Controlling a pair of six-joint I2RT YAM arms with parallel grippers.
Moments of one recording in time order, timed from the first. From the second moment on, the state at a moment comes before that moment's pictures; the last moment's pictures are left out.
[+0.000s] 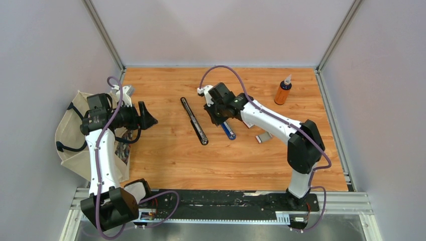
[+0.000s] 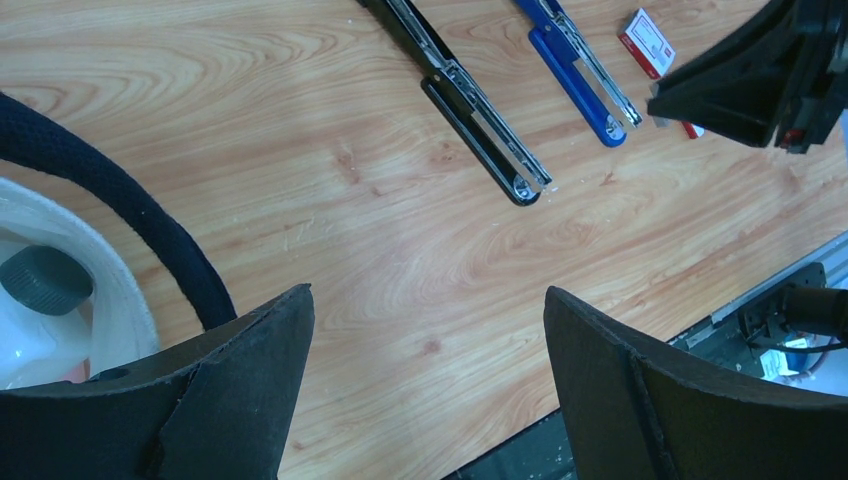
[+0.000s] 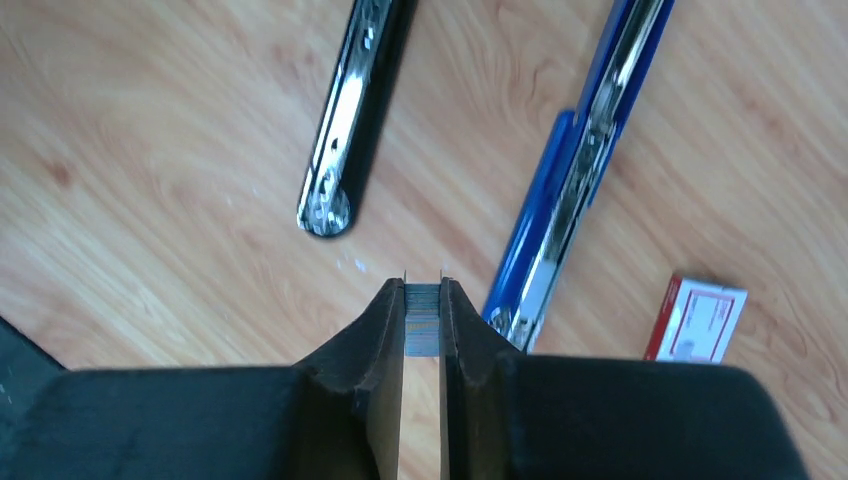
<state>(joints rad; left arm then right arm) 0.36 1.07 1.09 -0.92 0.78 0.21 0.78 1.78 1.50 -0.66 -0.06 0.00</state>
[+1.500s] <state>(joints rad) 0.37 1.07 1.09 -0.92 0.78 0.22 0.93 2.10 1.70 -0.60 0.12 0.28</state>
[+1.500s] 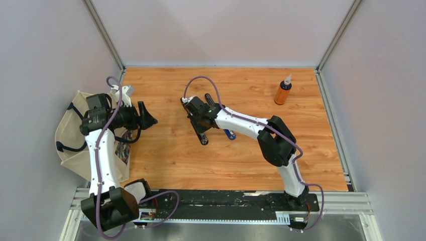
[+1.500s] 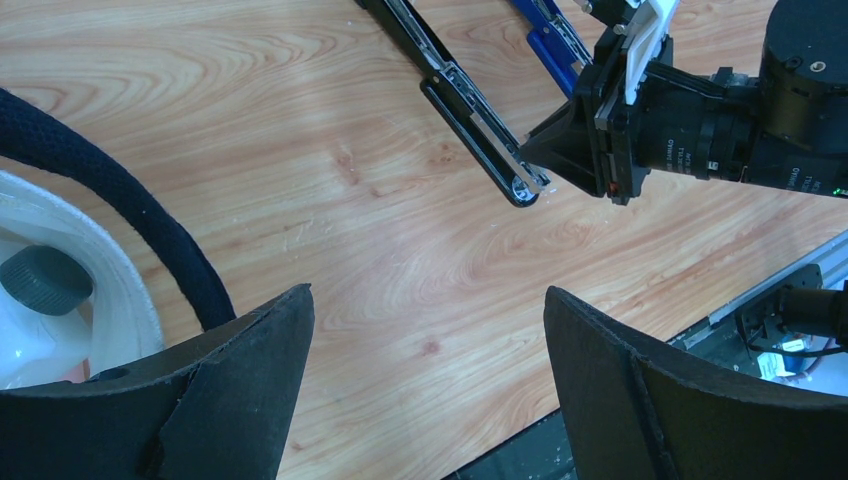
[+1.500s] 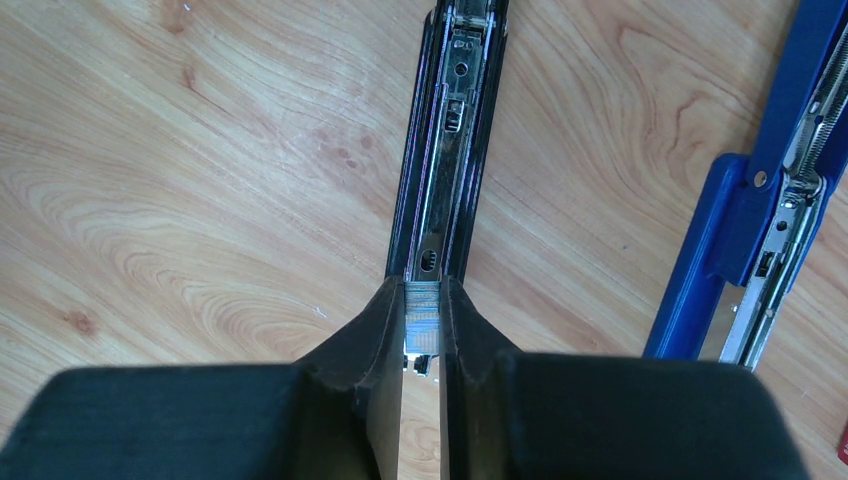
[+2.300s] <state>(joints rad) 0.37 1.07 1.09 -0.92 0.79 0.22 0.93 2.11 1.70 -0.59 0.14 0.28</state>
